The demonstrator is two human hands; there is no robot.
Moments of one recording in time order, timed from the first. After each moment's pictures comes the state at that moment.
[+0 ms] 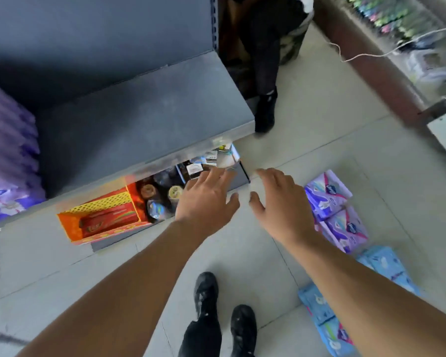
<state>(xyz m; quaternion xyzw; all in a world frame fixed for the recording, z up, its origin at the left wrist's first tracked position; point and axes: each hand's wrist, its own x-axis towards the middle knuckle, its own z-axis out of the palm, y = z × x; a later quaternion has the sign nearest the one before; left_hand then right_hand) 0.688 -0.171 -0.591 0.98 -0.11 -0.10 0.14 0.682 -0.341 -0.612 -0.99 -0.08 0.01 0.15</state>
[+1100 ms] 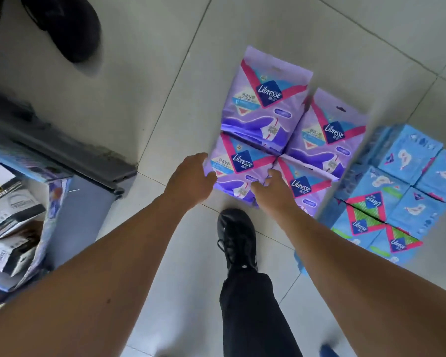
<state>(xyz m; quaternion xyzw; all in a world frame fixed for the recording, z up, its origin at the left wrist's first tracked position) 0.838 -0.475 -1.001 0.85 -0.12 -0.50 0.09 0.704 -0.594 -1.038 -0.61 0.56 0.29 0.49</state>
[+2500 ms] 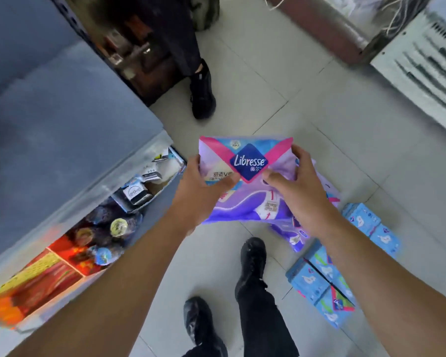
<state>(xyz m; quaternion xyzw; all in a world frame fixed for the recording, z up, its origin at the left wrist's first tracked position) 0.790 -0.291 -0.650 0.75 0.09 -0.27 0.59 0.735 -0.473 -0.650 -0.68 0.30 0.04 0.67</state>
